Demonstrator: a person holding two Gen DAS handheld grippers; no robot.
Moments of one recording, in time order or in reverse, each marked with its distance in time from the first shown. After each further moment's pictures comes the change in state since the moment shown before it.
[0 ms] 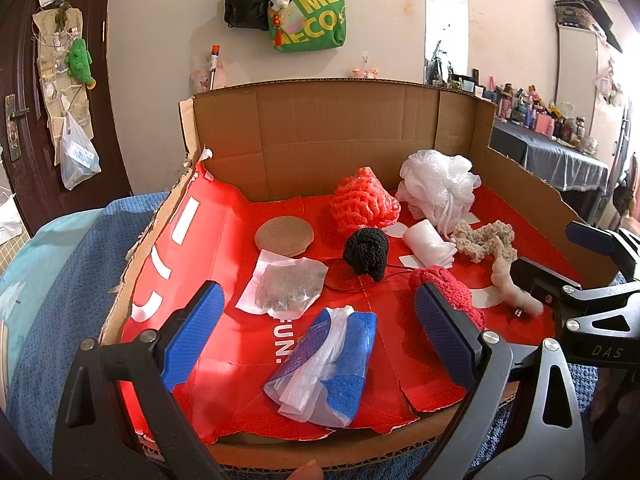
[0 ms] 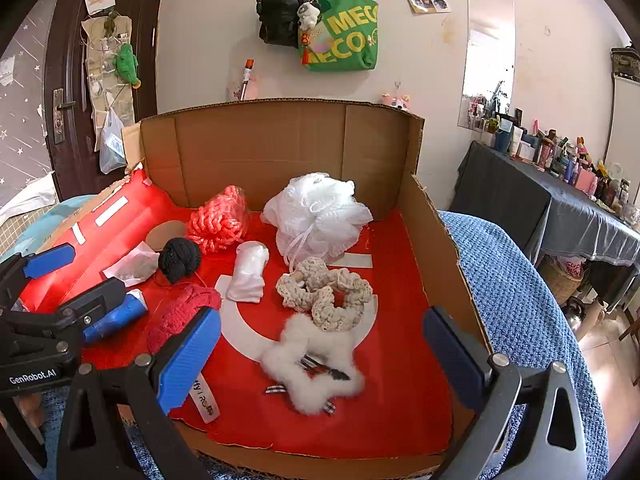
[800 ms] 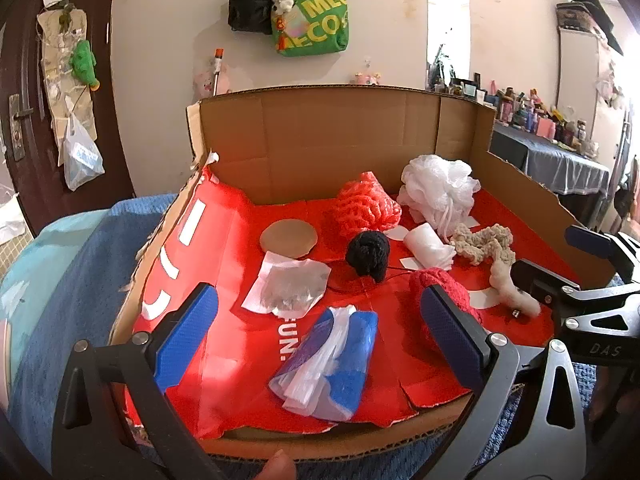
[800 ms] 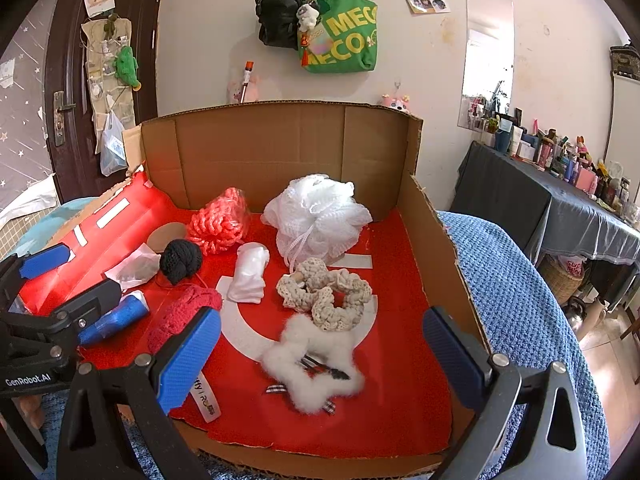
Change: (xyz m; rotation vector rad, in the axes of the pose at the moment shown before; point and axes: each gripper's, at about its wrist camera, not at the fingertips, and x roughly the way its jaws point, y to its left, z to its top) left arm -0.006 0.004 -0.002 -0.014 -0.004 0.007; right arm -0.001 0.000 0.000 0.001 -0.001 0.001
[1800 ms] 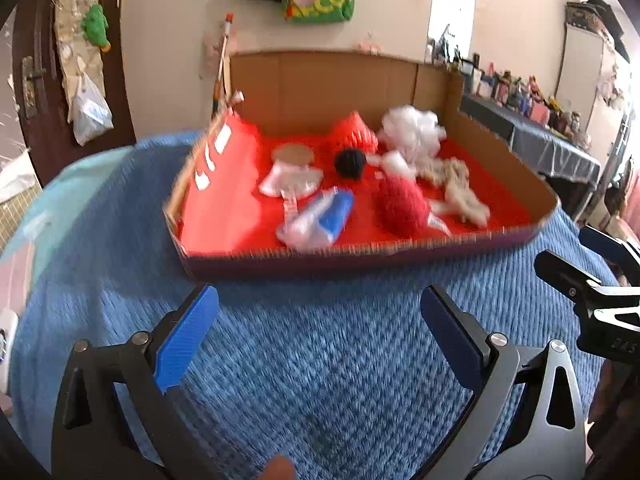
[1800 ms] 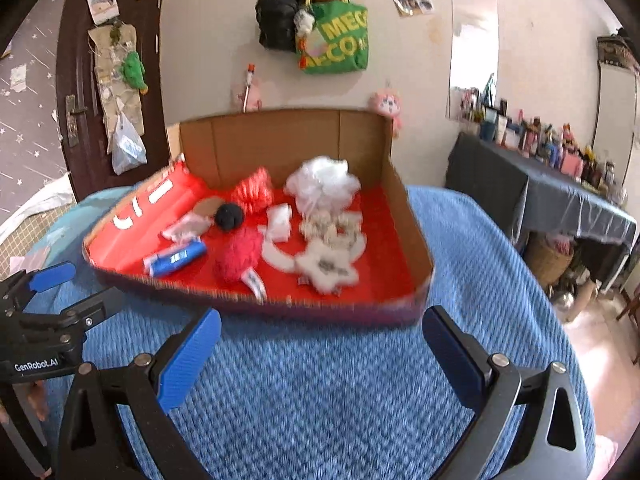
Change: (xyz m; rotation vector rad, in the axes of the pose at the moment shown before) left arm -0.081 -0.003 -0.059 -0.051 0.144 -0.024; right arm -0.103 0.010 -0.049 0.031 0.036 -0.007
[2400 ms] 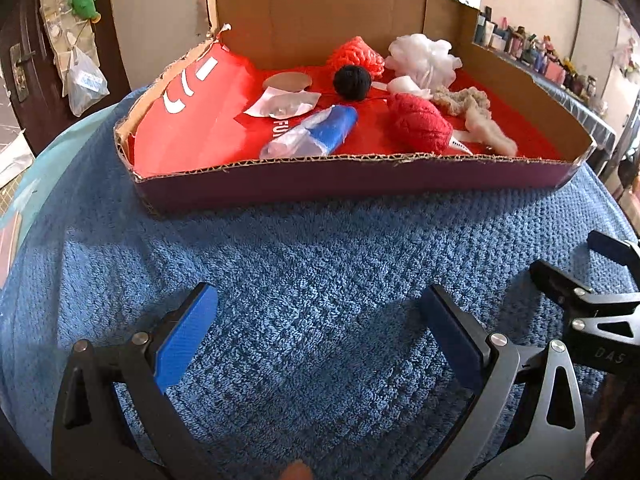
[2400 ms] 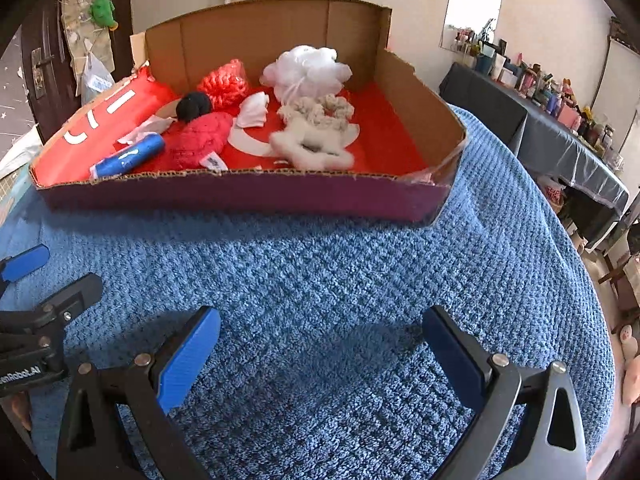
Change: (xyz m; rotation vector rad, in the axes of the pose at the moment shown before) left arm 0.039 -0.011 -0.023 0.020 0.167 0.051; right arm 0.045 0.000 -0.041 0.007 0.272 -0.081
